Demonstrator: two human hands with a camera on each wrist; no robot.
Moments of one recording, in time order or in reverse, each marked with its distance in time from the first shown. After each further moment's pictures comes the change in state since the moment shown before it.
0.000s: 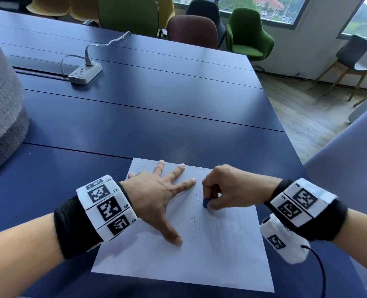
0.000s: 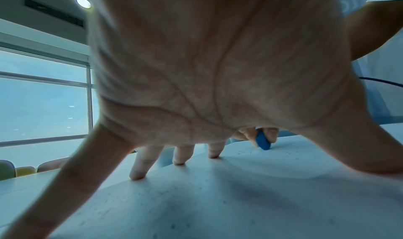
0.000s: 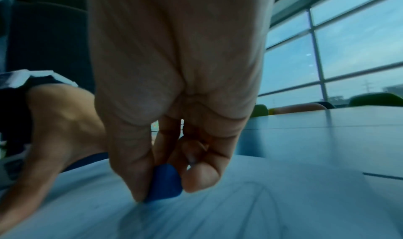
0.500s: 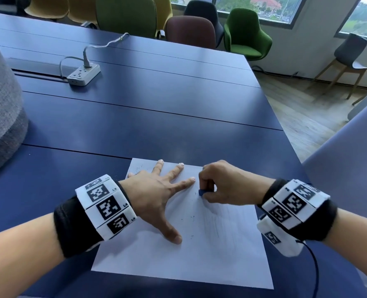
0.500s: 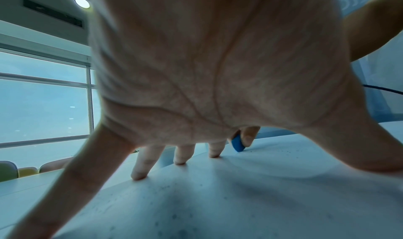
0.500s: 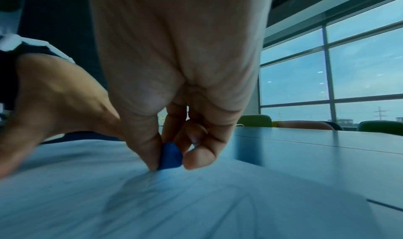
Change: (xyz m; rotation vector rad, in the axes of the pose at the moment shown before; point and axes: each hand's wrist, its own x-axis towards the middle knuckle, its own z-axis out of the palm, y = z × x) left_hand 0.002 -0.002 0.001 0.001 0.009 0.006; right_hand 0.005 0.002 0.005 -0.031 0.146 -0.034
